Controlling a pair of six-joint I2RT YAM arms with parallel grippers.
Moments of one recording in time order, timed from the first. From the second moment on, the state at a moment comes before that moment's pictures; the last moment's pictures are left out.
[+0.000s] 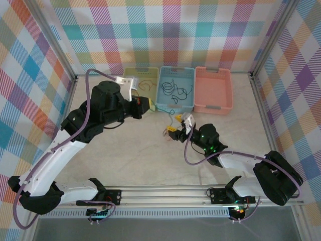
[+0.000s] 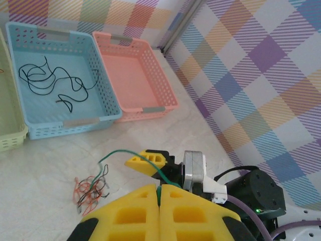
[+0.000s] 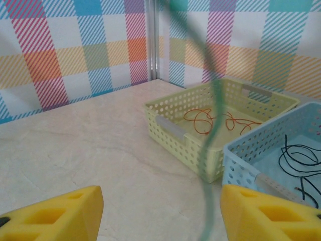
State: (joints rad) left arm -0.74 1.18 1.56 -0.79 0.08 -0.53; right arm 0.70 1.28 0.41 0.82 -0.19 -0.01
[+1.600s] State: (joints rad) left arm -0.74 1.20 2.21 -1.07 0.05 -0.47; right arm 0.71 1.44 0.49 0.93 -0.16 -0.06
